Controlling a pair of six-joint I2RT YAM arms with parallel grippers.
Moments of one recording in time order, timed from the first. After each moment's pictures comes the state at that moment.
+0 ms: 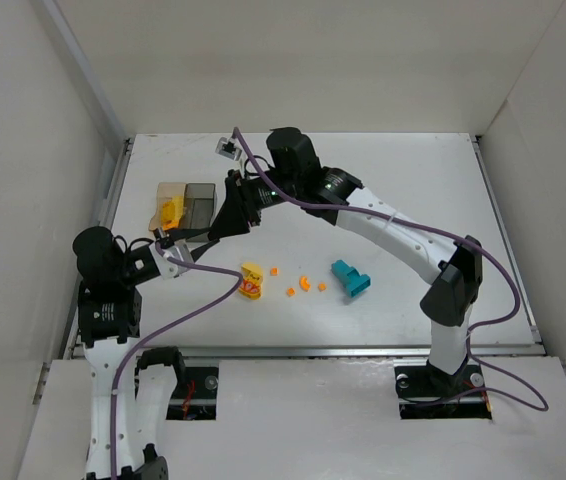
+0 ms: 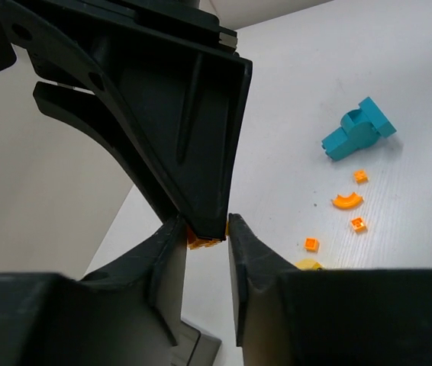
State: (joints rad) left arm 0.13 0.61 0.84 -0.35 1.24 0.64; right arm 0.88 1.90 1.93 -0.32 -0.87 0.39
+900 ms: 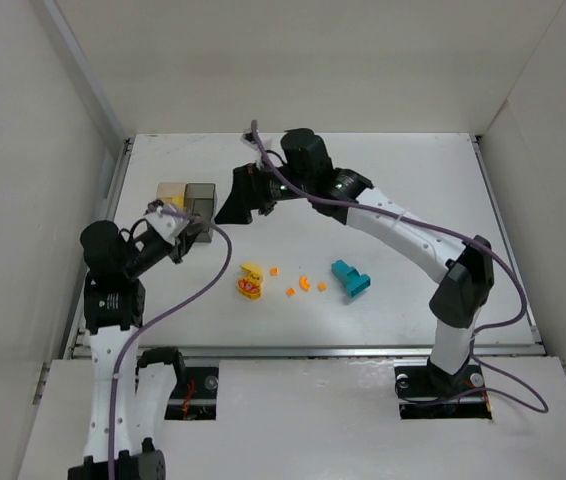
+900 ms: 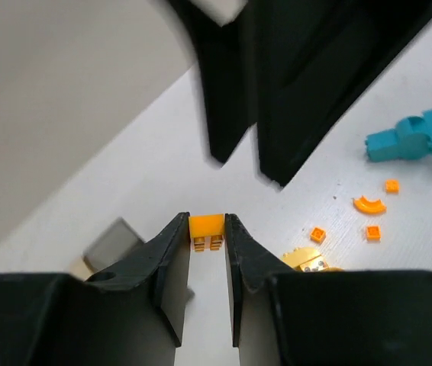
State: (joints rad) left arm 0.13 0.63 0.79 -0.28 0.97 0.42; right arm 0.85 1.87 1.87 -0.28 -0.68 0.46
